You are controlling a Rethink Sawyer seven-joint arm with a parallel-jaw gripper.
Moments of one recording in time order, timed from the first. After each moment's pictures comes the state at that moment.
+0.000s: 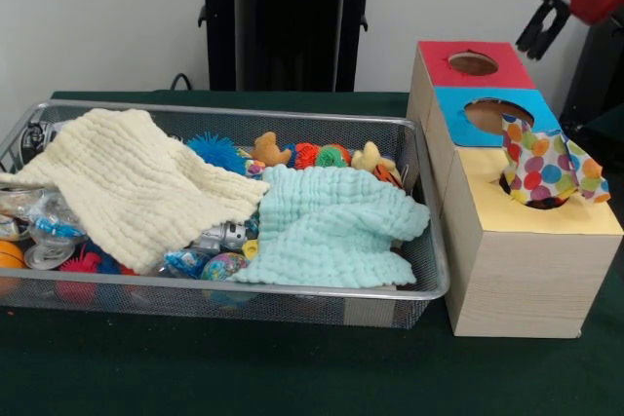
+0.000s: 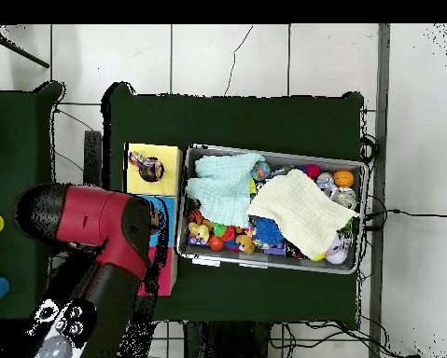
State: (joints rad) arm 0.52 -0.43 -0.65 1.36 0.43 1.10 2.39
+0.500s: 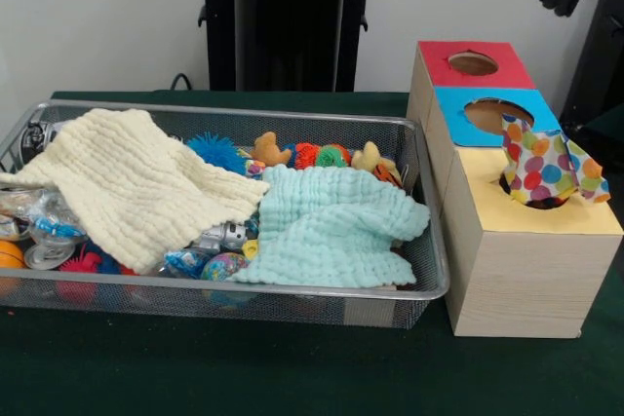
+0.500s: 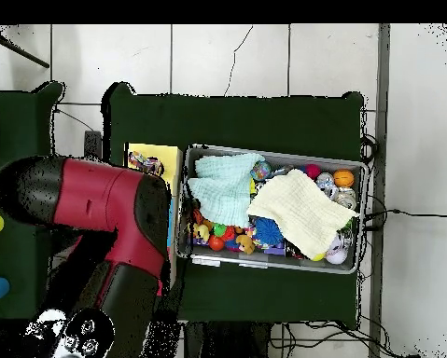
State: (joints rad) arm 0.44 -0.52 -0.66 1.25 0.43 1.08 2.39
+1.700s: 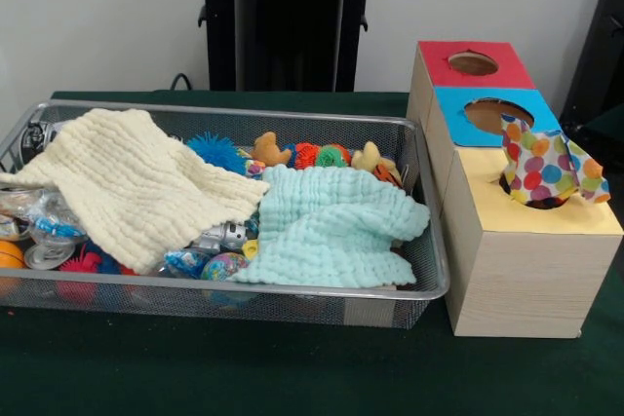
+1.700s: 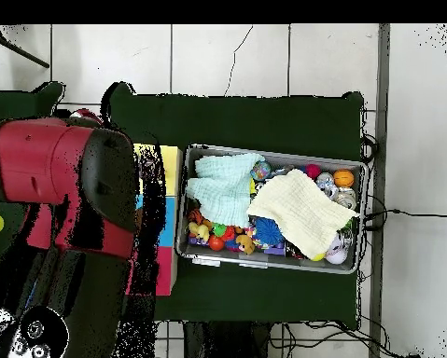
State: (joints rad) arm 0.42 -0.50 -0.71 1.02 0.36 0.97 2.39
